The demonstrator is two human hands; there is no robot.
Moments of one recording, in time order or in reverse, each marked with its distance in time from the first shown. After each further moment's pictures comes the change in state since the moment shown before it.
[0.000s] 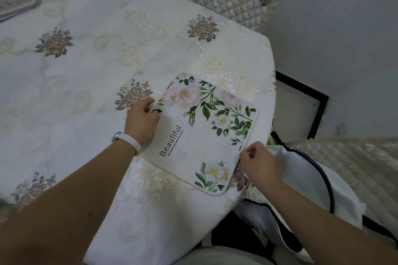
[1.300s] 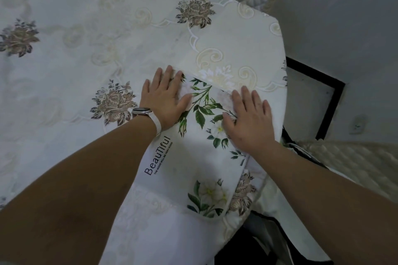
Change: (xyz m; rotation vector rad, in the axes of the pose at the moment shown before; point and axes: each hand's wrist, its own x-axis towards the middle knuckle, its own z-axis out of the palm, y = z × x) left_hand 0.077 0.034 0.083 0.775 -0.174 0.434; right_hand 0.130 -0.036 0.021 -0.491 0.100 -0.462
